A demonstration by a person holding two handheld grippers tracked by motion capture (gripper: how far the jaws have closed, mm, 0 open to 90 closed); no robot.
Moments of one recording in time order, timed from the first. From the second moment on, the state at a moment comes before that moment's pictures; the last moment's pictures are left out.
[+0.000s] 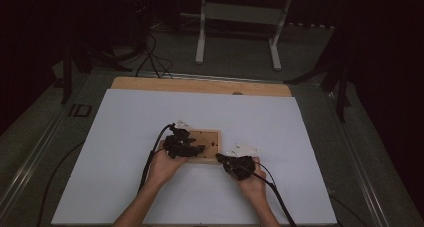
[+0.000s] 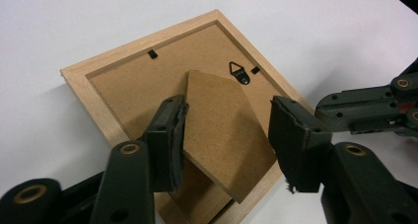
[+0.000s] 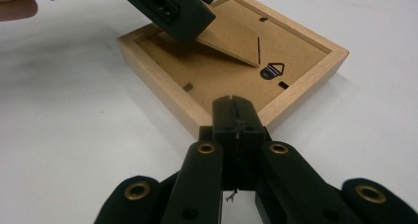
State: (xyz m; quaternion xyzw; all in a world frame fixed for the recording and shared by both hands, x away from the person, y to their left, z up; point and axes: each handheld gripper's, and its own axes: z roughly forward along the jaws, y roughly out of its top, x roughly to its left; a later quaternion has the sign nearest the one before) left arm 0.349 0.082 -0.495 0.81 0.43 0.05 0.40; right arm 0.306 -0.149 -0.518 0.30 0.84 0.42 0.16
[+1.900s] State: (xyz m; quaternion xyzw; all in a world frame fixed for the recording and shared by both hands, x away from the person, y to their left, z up) left arm 0.333 0.069 -0.490 0.84 0.36 0.13 0.39; right arm 0.318 -0.172 -0.498 0.33 0.82 0.43 0.17
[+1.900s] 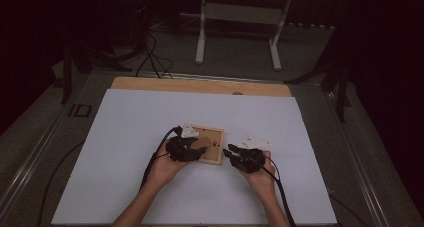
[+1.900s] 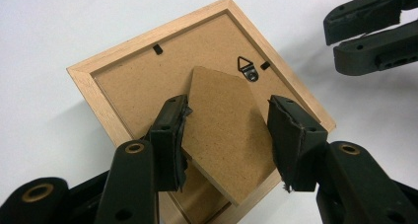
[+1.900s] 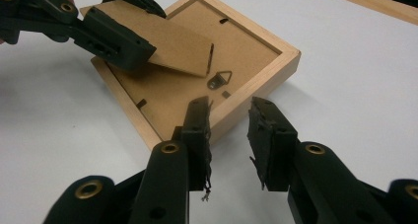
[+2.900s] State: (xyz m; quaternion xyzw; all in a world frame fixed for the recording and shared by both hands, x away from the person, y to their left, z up) left arm 0.319 0.067 -0.492 0.84 0.33 0.18 0.40; right arm 0.326 -0.183 -0.487 0.34 0.82 0.43 0.17
